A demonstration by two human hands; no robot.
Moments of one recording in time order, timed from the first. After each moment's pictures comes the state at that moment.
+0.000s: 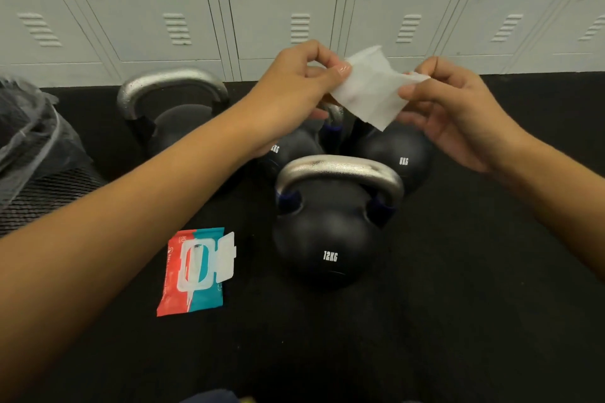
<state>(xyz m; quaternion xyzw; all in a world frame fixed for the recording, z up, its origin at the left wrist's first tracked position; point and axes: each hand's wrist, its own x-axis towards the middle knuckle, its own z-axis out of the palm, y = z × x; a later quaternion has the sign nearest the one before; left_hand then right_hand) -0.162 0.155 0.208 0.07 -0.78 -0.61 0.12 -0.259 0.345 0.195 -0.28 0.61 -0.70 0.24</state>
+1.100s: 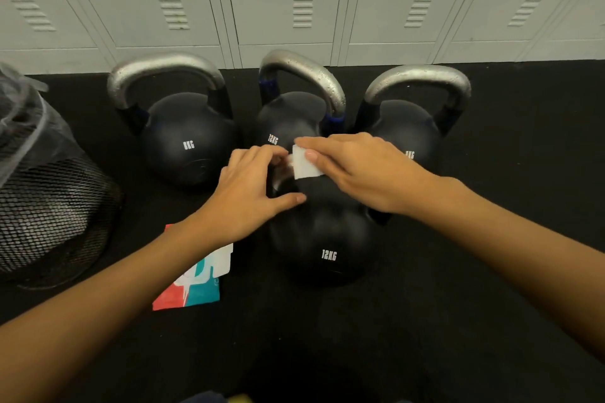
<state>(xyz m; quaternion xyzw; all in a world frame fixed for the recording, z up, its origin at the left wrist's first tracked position) -0.104 0.136 0.103 0.12 -0.94 -0.30 0.06 -0.219 0.296 0.140 -0.51 0.85 -0.12 0.07</state>
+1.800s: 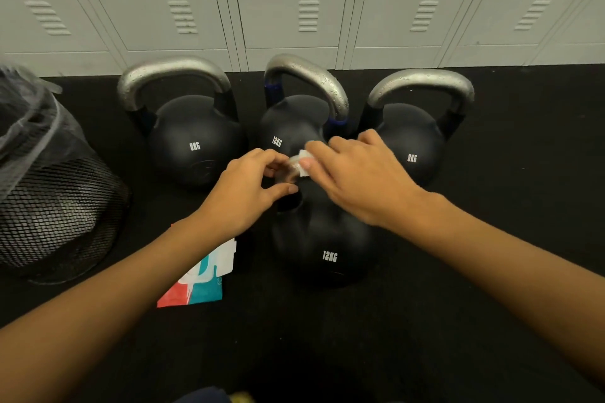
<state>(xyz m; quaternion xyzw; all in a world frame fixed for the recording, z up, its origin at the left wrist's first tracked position) -0.107 0.132 0.101 0.12 -0.92 -0.35 0.10 -0.214 0.289 0.113 -0.51 0.84 -0.04 -0.16</state>
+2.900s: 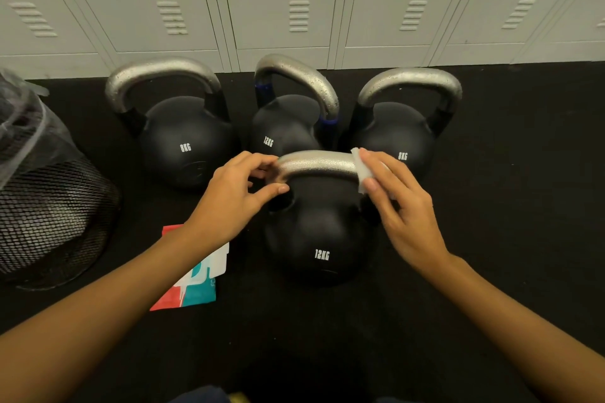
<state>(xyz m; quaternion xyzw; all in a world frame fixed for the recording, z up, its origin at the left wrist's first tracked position) -0.102 0.131 0.086 0.10 -0.91 -0.38 0.15 -0.209 0.366 0.062 -0.40 0.78 -0.47 -0.06</state>
